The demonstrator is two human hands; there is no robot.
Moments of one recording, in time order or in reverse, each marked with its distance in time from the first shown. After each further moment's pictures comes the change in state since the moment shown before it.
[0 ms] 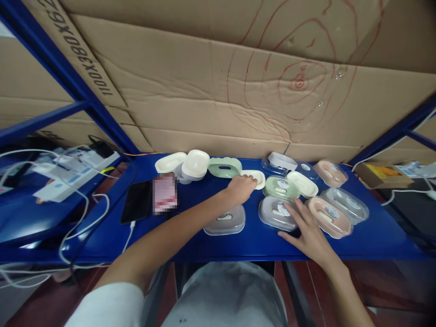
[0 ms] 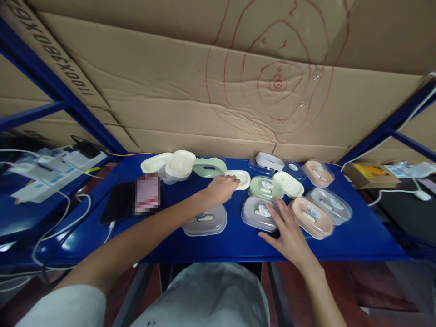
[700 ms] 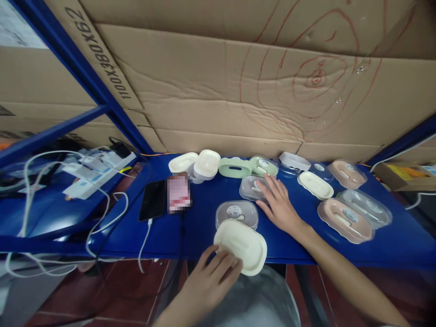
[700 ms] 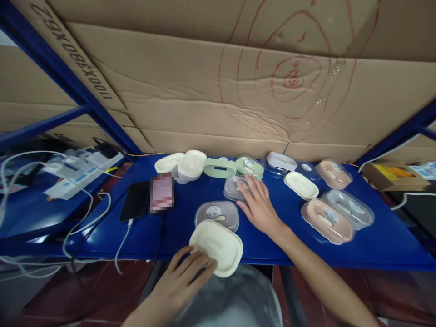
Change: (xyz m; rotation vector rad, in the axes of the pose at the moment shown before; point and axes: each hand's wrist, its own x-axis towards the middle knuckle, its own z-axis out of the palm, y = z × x) left_hand -0.245 0.045 0.060 -0.009 0.522 0.130; right_hand 0.118 -0.074 0.036 0.042 0.070 -0.227
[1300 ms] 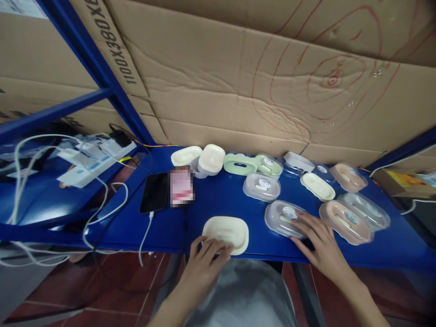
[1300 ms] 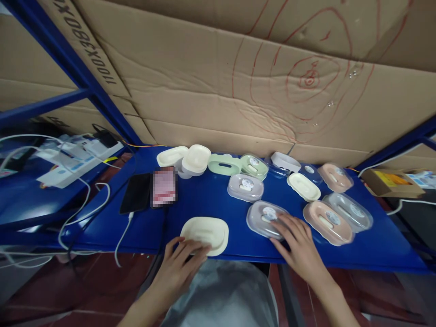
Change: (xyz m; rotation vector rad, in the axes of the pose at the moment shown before) left_hand -0.029 -0.016 0.020 -0.082 -0.016 -0.271; right_hand -0.128 0.012 -0.044 -0.140 -0.005 0.026
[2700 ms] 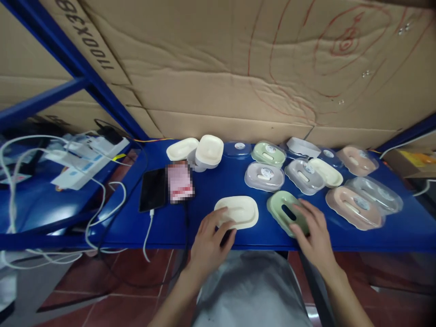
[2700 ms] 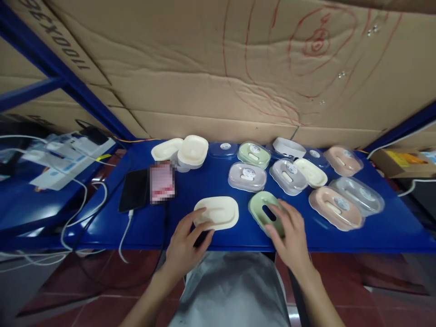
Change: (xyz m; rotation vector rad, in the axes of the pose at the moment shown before) left_hand 0.037 -0.015 0.013 -0.072 0.122 -0.142; right_hand 0.018 -0.051 0.025 0.187 0.146 0.376
